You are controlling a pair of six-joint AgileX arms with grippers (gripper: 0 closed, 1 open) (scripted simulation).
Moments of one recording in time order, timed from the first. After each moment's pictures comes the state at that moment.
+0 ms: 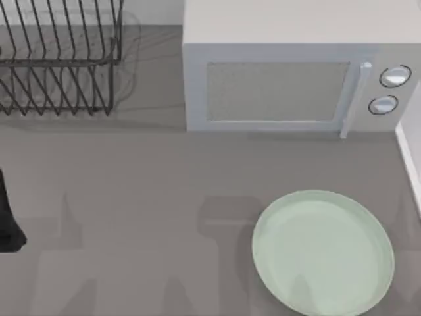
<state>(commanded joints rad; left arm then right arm) 0.00 0.00 0.00 0.00 0.00 0.00 0.00 0.00 0.00 0.00 0.00 0.00</state>
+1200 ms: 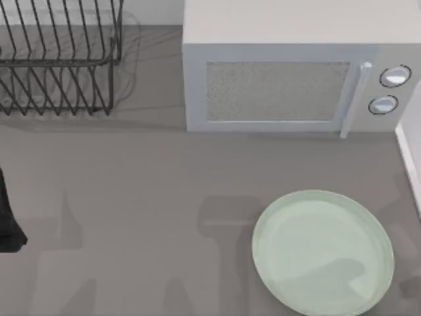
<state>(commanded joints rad) 0.00 0.00 0.00 0.00 0.00 0.00 0.08 1.18 0.65 -0.90 0.00 -0.36</state>
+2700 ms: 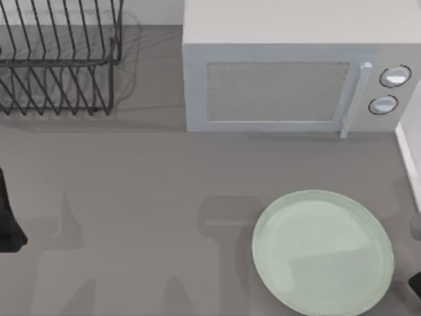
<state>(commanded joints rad) 0.00 0.00 0.00 0.00 0.00 0.00 0.09 1.52 0.53 -0.58 0.00 -0.40</state>
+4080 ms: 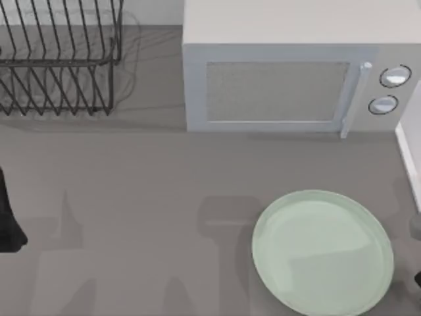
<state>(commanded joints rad) 0.00 0.00 0.00 0.00 0.00 0.00 0.09 1.44 0.58 -0.68 -0.01 -0.40</state>
